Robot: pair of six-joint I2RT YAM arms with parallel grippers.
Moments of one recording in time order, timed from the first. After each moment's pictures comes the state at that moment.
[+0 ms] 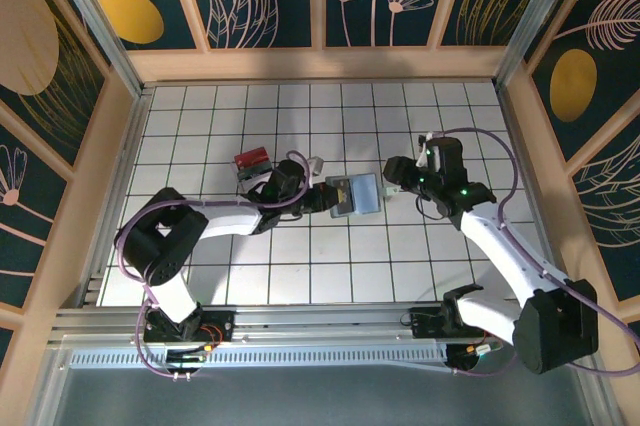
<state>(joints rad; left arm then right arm) -0.74 1.74 0.79 0.40 0.37 -0.84 0.33 1.11 0.77 -0.34 -0.20 0.61</state>
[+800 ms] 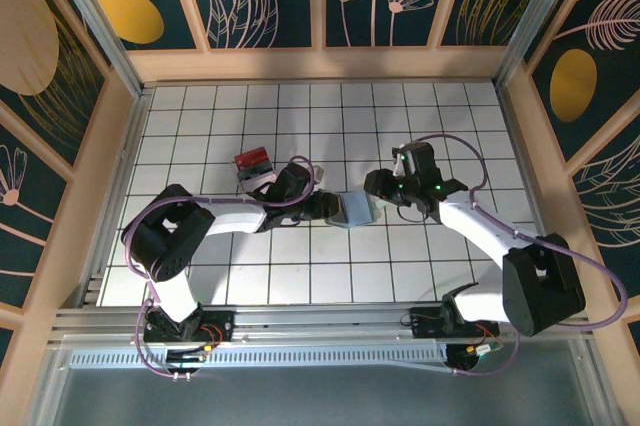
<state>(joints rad) -0.75 1.77 0.82 0.21 0.30 -0.79 0.42 1.31 0.74 -0.25 -0.28 0.66</state>
